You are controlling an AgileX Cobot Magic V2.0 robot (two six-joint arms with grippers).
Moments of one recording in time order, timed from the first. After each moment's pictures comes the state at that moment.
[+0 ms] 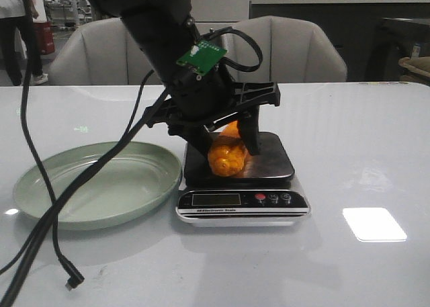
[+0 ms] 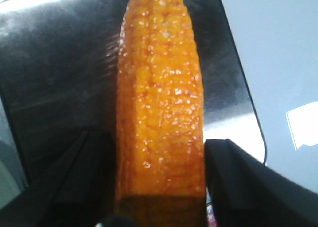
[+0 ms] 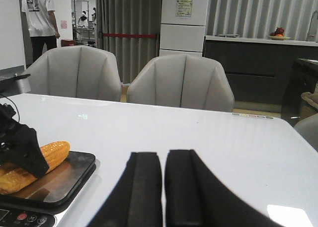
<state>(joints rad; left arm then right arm) -0.66 2.04 -1.51 -0.27 0.55 -0.23 0.13 -0.01 0.03 -0.13 -0.07 0.14</state>
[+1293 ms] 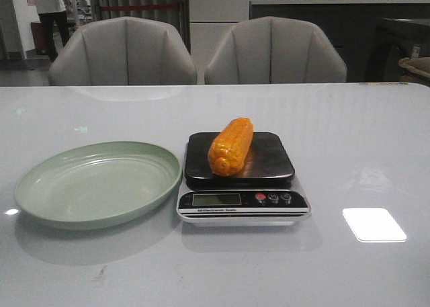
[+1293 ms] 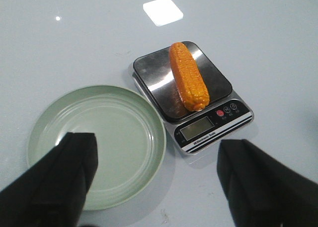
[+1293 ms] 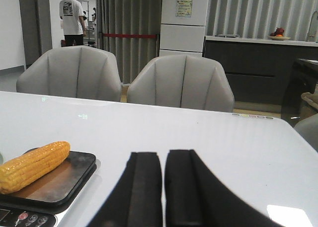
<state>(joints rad) -0.65 0.89 -0.79 0.10 0.54 -0.23 0.13 -0.01 0.03 -0.13 -0.07 0.14</state>
